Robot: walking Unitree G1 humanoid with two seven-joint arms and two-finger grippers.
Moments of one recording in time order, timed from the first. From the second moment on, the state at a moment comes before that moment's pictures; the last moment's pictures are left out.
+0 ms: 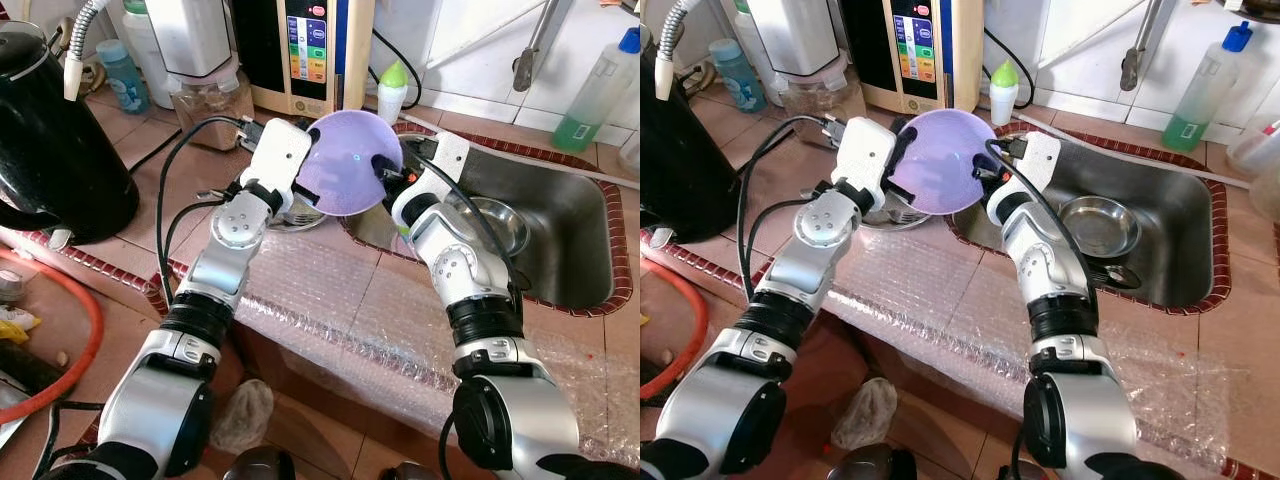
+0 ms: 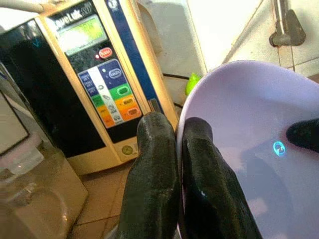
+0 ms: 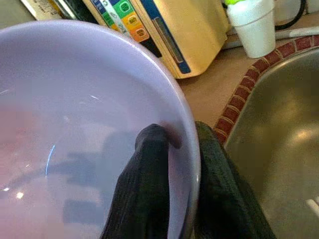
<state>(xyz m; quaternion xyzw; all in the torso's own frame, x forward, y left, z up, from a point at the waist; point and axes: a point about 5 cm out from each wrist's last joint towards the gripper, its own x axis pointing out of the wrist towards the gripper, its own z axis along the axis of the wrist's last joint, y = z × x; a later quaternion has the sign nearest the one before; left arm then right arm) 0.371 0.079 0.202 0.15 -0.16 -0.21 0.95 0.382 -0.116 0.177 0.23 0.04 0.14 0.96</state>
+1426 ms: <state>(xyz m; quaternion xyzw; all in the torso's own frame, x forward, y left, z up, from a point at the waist) 0.361 0.140 0.173 0.12 -0.12 -0.09 0.98 0.365 -0.218 0.105 0.19 0.11 -0.22 0.95</state>
